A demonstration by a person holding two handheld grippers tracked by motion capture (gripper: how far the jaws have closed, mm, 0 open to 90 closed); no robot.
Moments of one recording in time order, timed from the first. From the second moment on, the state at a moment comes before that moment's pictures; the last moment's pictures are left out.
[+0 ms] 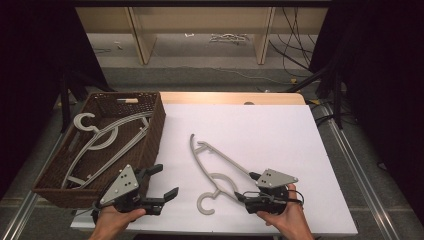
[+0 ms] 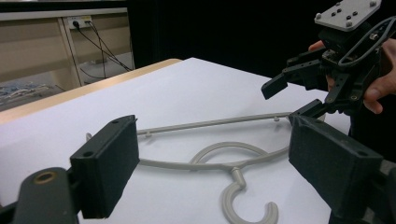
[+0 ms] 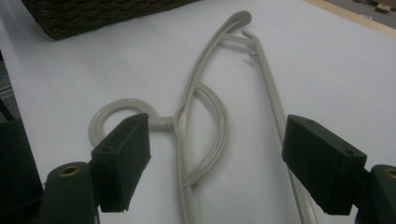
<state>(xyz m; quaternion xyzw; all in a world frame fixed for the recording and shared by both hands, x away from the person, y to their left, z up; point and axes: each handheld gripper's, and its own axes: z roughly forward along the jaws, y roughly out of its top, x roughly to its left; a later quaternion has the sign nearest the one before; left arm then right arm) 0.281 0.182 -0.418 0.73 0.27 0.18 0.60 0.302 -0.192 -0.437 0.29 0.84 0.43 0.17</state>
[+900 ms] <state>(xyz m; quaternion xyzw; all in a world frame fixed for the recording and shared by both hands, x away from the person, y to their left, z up) 0.280 0.184 -0.433 0.75 0.28 0.18 0.58 0.316 -0.163 -0.468 0.26 0.92 0.27 0.10</state>
